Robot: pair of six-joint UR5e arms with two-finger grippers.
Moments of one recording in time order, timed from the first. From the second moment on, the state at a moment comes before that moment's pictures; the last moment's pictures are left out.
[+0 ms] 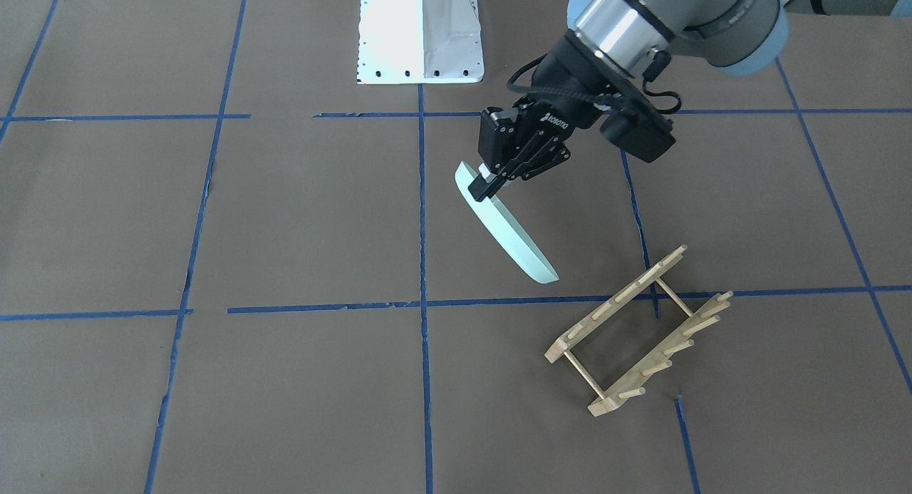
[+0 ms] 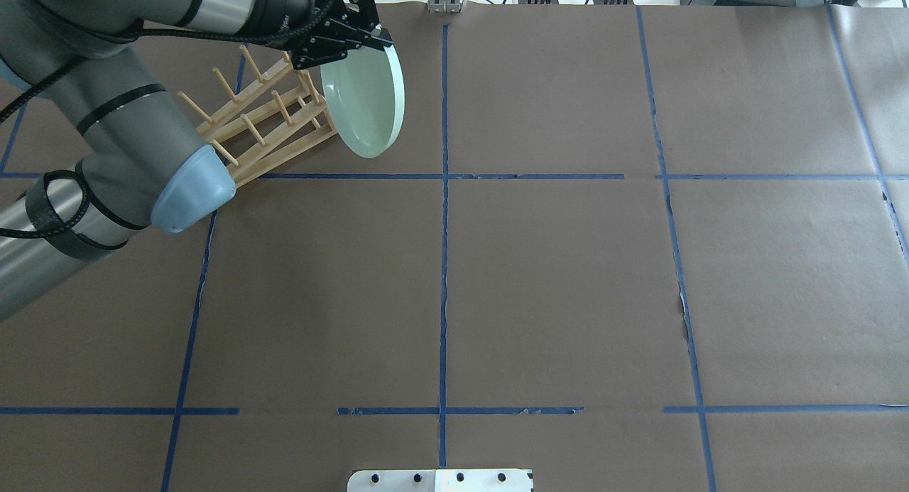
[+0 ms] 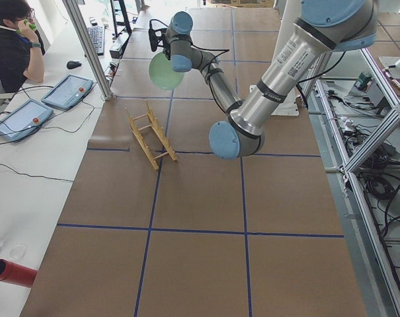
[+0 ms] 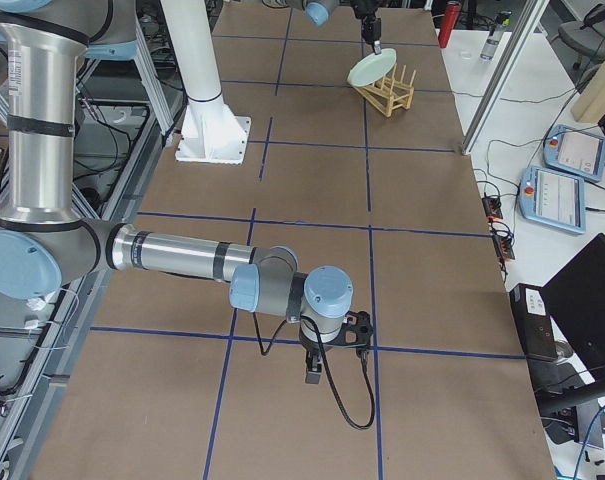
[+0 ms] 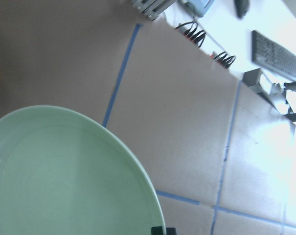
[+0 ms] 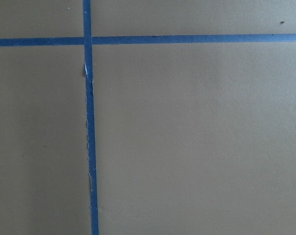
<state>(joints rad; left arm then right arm) -0.91 -2.25 -1.74 -2.32 -2.04 -1.72 1.62 -1.68 1.60 -1.60 2.30 -0.07</state>
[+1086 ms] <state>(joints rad) -1.11 -2.09 -1.42 -3.01 -2.04 -1.85 1.62 -1.68 1.60 -1.60 2.30 -0.07</state>
